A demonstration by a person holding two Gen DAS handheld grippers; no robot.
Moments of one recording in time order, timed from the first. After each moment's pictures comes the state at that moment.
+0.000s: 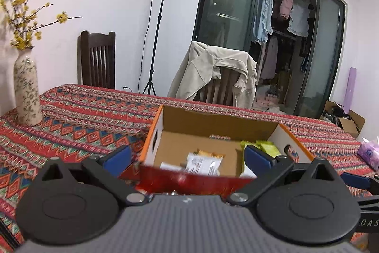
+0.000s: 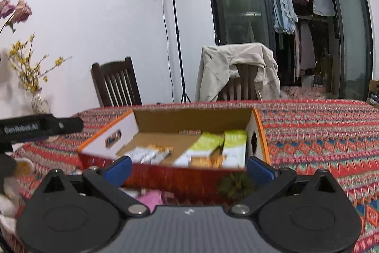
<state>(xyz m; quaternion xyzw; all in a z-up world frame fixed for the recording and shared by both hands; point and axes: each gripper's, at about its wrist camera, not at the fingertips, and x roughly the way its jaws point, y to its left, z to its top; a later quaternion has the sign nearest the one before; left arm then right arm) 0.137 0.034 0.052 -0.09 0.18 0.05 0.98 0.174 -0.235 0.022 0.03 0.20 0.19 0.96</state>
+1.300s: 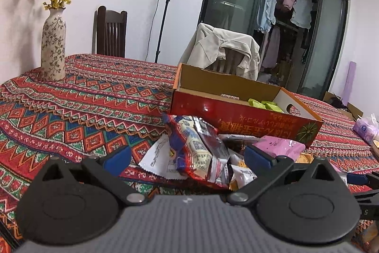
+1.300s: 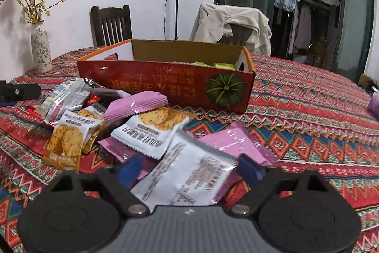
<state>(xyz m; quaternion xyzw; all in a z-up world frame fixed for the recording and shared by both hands) 0.053 0.050 -0.005 -0.11 0.21 0.05 0.97 0.103 -0.239 -0.036 -0.06 0.28 0.16 0.94</state>
